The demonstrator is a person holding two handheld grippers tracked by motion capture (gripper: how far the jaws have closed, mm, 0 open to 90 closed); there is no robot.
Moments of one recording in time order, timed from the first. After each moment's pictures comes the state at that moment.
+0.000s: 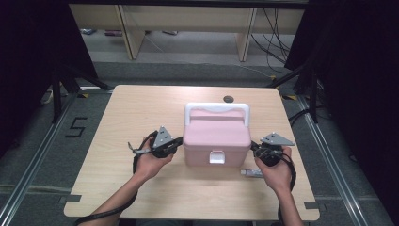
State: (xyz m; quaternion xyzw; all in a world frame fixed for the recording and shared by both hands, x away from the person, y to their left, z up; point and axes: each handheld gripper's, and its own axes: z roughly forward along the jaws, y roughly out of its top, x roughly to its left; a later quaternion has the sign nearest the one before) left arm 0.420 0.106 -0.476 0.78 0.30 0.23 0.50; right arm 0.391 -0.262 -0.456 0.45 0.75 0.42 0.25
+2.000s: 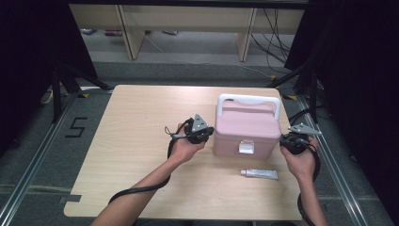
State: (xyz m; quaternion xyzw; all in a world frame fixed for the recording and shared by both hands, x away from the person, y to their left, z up) left arm 0.468 0.016 -0.472 0.80 0.28 0.21 0.49; right arm 0.419 -0.338 -0.450 0.53 0.71 0.38 0.27
